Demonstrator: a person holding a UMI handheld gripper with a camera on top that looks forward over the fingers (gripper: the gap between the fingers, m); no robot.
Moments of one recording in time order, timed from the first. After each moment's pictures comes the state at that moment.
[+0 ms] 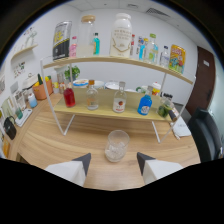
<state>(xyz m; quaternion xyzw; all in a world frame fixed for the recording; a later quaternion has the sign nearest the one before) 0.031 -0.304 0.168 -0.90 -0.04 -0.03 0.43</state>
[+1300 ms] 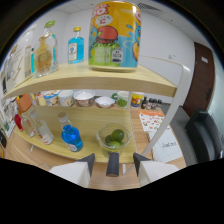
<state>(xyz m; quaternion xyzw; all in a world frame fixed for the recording) 0.220 -0.162 0.177 -0.90 -0.02 -0.03 0.44</state>
